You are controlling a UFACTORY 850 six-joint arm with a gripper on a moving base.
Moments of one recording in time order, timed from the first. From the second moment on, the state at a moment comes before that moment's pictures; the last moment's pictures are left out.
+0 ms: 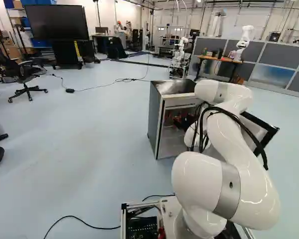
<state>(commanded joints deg) -32.0 -73.2 -71.1 -41.8 82.2 0.0</state>
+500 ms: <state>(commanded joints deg) -34.1 -64.0 -58.4 -41.8 82.2 0.0</state>
